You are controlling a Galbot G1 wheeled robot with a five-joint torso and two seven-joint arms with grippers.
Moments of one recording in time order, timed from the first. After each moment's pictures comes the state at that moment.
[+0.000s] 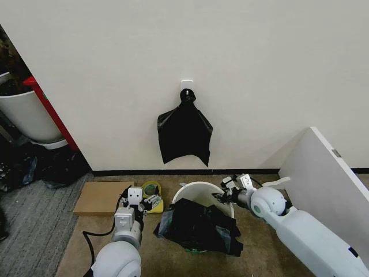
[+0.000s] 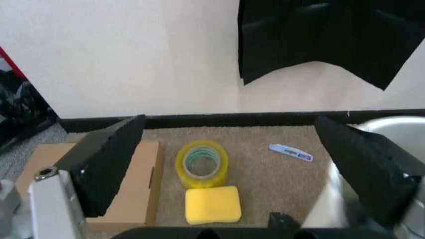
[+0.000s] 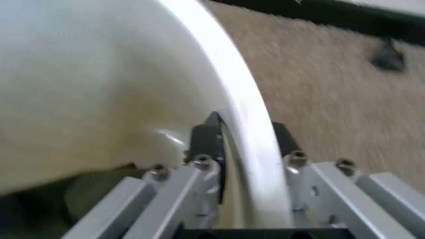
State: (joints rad) left arm 1.41 -1.06 -0.10 -2.25 -0.48 0.40 -0.68; right arm -0.88 0.89 -0.11 1.79 1.01 -0.72 0.40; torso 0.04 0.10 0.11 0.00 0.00
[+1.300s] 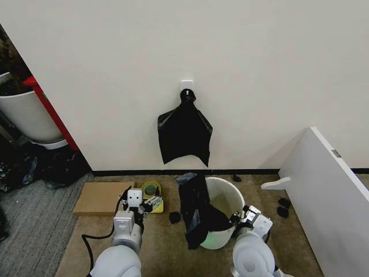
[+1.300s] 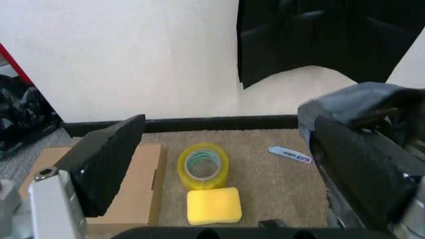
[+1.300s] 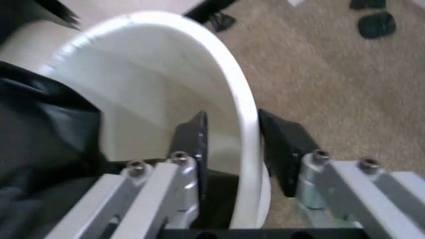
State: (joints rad) left arm 1.45 -1.04 -0.10 -2.28 -0.45 0.39 -0.68; right arm -1.31 1.09 0.00 2.20 1.07 -0.15 1.20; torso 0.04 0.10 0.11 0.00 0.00
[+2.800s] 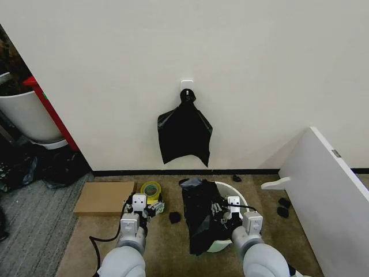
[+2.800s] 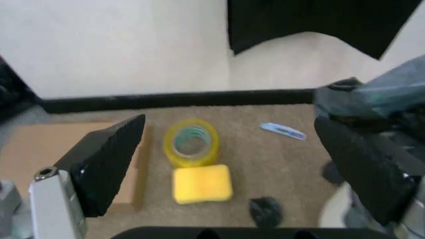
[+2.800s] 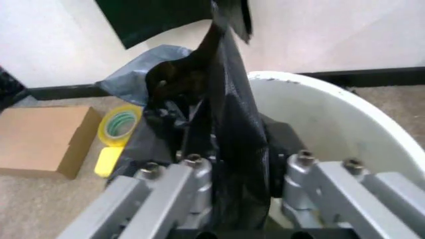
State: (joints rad) left arm 1.40 -1.05 -0.06 -2.19 -0.53 0.38 -0.66; right arm -1.30 0.90 -0.10 2.20 0.77 -0.25 0.70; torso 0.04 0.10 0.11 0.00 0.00
